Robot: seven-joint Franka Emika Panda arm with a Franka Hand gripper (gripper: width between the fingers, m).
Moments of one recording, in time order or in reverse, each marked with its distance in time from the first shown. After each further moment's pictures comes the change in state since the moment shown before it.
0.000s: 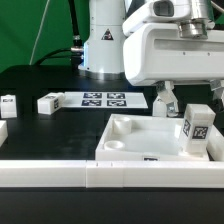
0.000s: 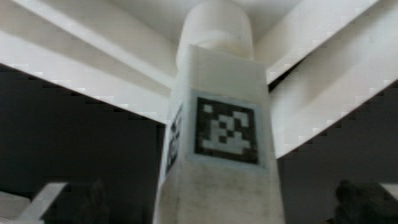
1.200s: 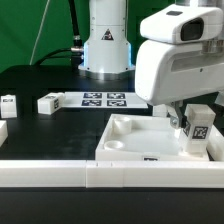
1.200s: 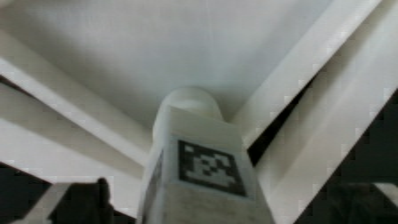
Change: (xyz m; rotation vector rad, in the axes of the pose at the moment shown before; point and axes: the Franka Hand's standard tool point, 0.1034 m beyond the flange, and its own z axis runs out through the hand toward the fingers) arm -0.003 -0.004 0.012 0.152 -0.520 -0.005
